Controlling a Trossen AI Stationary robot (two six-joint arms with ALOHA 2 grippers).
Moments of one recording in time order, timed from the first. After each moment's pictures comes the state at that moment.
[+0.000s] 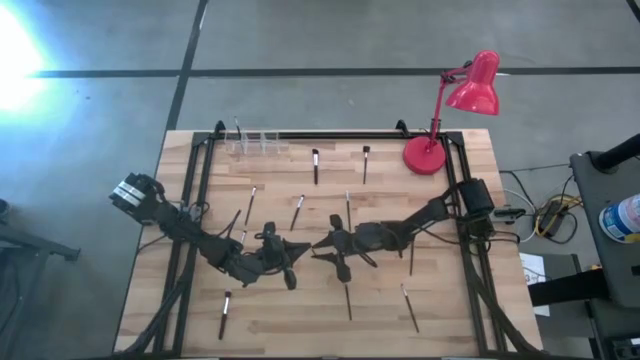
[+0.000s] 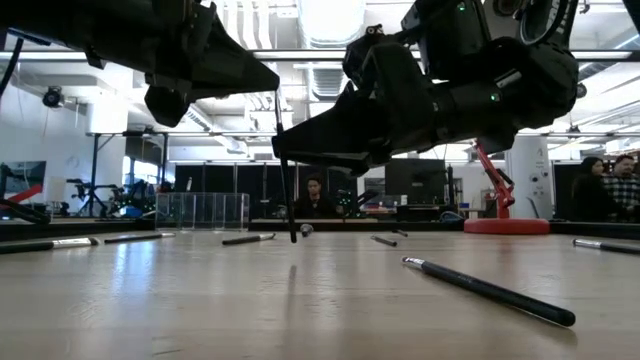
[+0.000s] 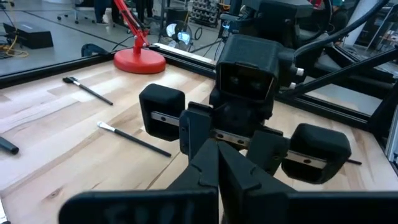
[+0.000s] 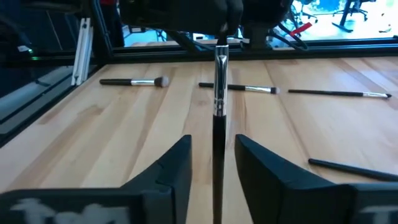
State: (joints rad) left arm -0.53 1.57 0.64 0.69 -0.89 -0.45; right arm 0.18 2.01 0.80 1.02 0.05 0.11
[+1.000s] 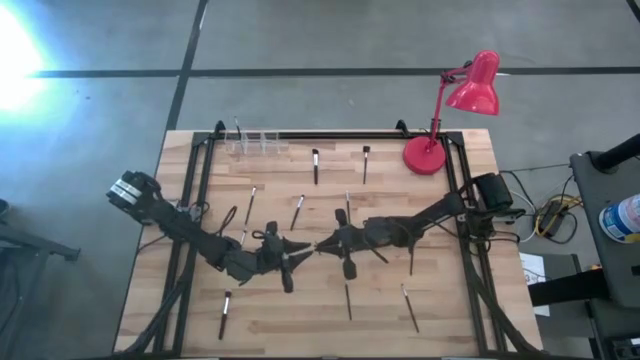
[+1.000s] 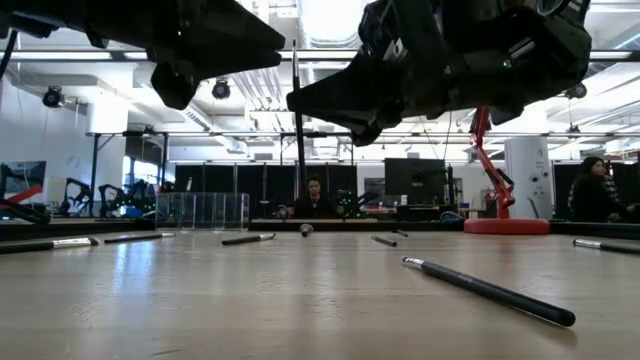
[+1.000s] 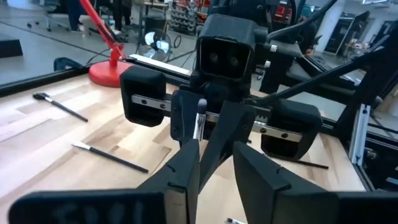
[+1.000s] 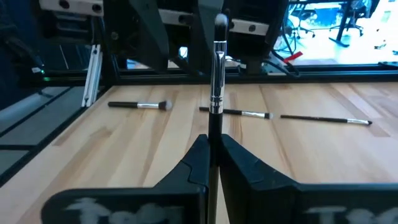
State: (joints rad) left arm -0.53 1.53 0.63 0.76 -0.82 -0.37; right arm 0.19 1.87 0.75 0.98 0.05 0.10
